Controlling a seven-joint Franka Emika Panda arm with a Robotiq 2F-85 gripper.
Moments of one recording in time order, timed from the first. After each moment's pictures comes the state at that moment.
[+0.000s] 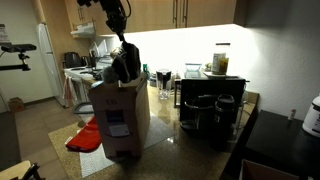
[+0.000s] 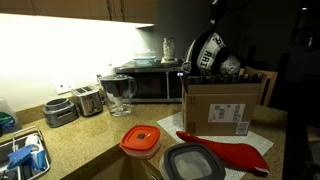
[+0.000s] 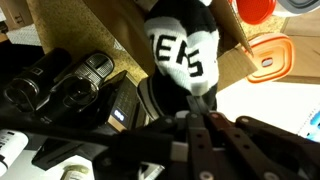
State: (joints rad) arm 0.07 -0.15 0.07 -1.68 -0.07 1.79 0.14
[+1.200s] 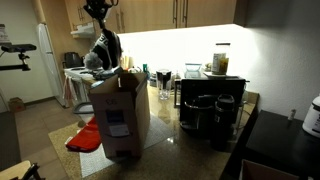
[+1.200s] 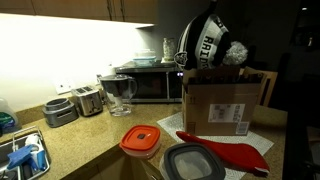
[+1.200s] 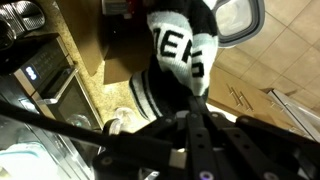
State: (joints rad) arm 0.15 -0.13 0.10 -1.52 0.10 1.64 -0.21
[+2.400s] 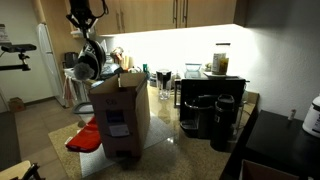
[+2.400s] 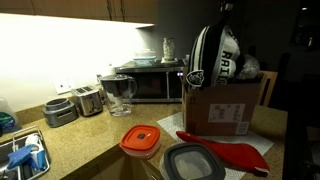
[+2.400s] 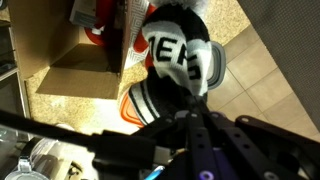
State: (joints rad) arm 0.21 -0.15 0.15 -1.60 0.11 1.53 -0.42
